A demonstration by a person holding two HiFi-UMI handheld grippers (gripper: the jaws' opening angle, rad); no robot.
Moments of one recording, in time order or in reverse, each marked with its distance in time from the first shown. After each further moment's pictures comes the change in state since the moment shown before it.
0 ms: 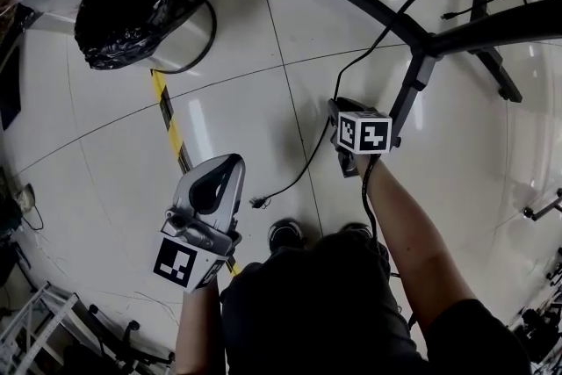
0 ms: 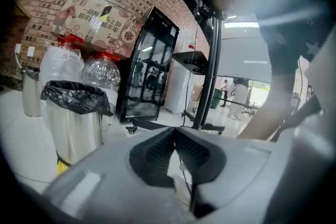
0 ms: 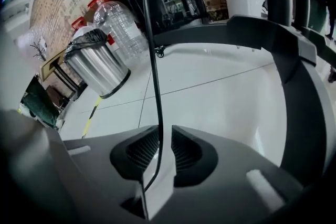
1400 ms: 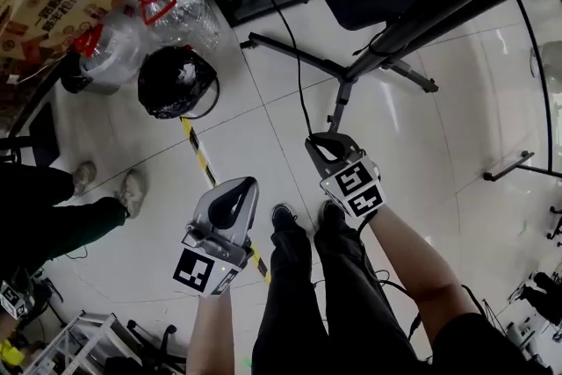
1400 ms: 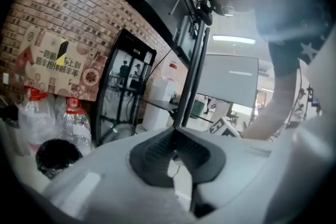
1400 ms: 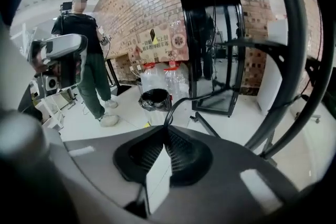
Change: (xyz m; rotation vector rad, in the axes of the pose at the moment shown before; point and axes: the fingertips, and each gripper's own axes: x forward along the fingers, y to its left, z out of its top) left arm -0.043 -0.145 0.274 0.010 0.017 -0.153; right arm -0.378 0.180 0.155 -0.511 -0.239 0.128
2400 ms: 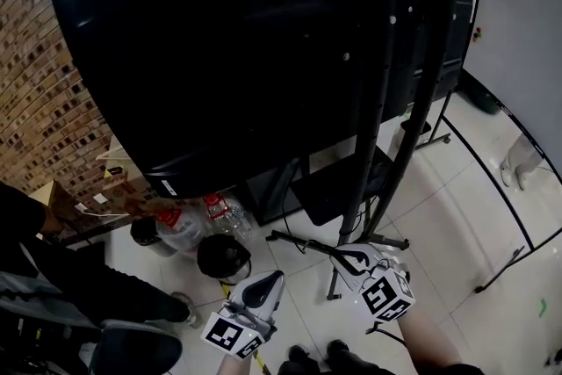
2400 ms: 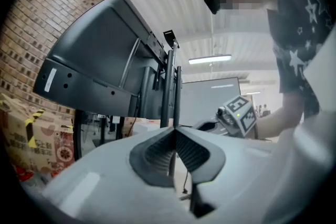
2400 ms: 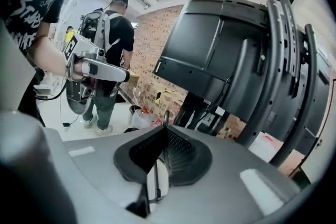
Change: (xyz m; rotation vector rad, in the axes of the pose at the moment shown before) left arm -0.026 -0.137 0.275 0.174 -0.245 -0.143; right arm -0.314 0.031 0.288 -0.517 -0.279 -0.187
